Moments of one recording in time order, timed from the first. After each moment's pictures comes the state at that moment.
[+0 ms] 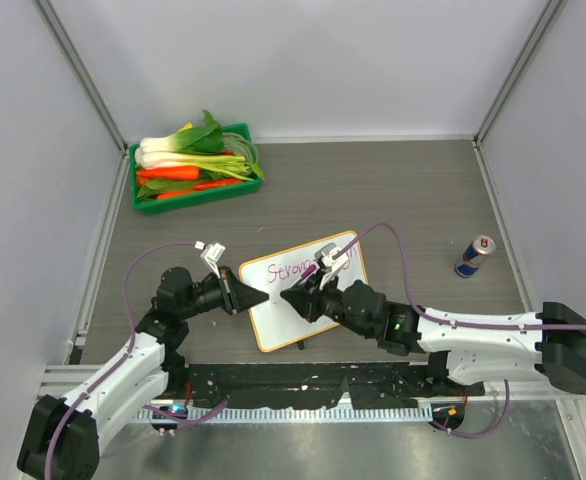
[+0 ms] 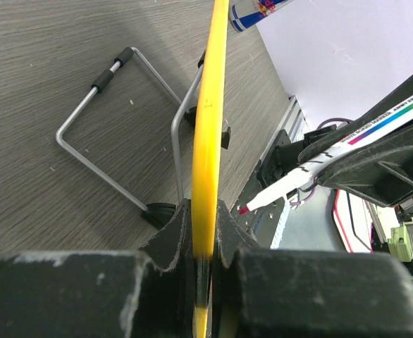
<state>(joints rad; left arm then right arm) -0.39 0.74 0.16 0.32 0.68 -0.74 1.23 1.08 0.53 0.39 0.29 0.47</state>
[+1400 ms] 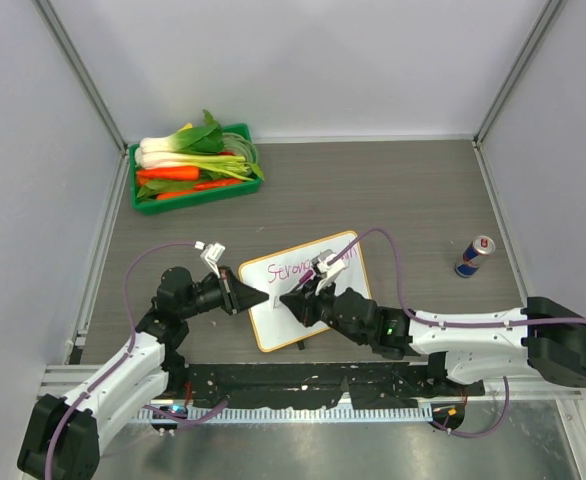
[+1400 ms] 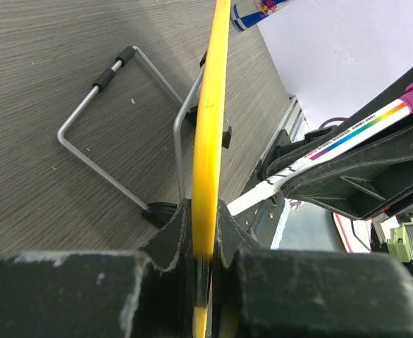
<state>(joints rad) -0.39 0.74 0.16 0.32 0.68 -0.74 1.28 1.16 0.51 0.43 0.41 0.51</state>
